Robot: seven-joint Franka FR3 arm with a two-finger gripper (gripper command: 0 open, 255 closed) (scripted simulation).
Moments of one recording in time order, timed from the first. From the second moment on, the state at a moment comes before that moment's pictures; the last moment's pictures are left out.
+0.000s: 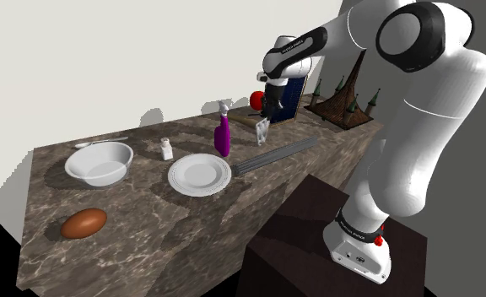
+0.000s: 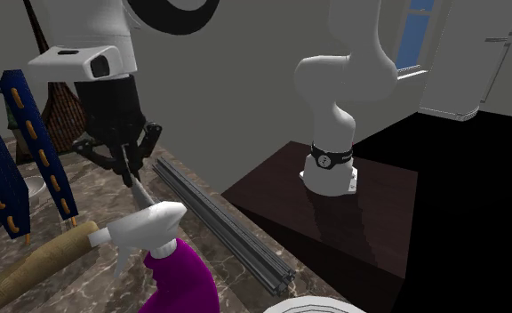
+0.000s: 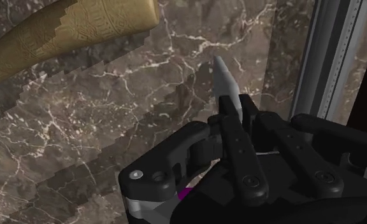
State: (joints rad) arm 0.29 0.04 -0.68 -2.16 0.07 2.20 -1.80
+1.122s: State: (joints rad) arm 0.47 0.06 -0.50 -2.15 -0.56 2.04 -0.89
